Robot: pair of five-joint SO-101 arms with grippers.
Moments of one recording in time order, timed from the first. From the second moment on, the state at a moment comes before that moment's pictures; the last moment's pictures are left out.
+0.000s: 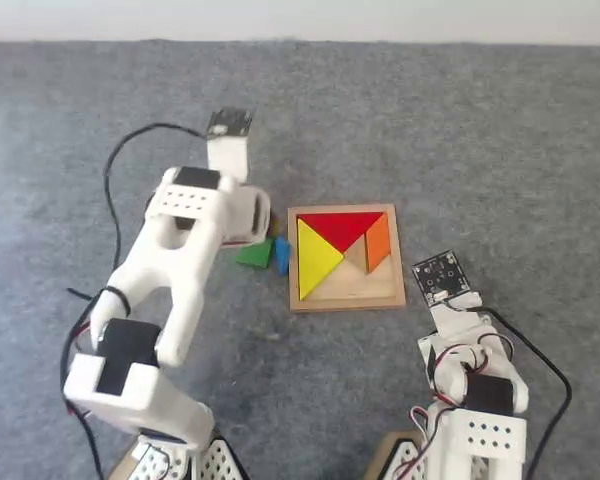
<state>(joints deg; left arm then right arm) 2.1 6.7 21.8 64.0 8.0 4.1 -89.8 93.7 63.1 29.5</state>
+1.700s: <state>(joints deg) 4.3 4.3 17.0 69.7 -0.7 4.1 -89.8 93.7 63.1 29.5</state>
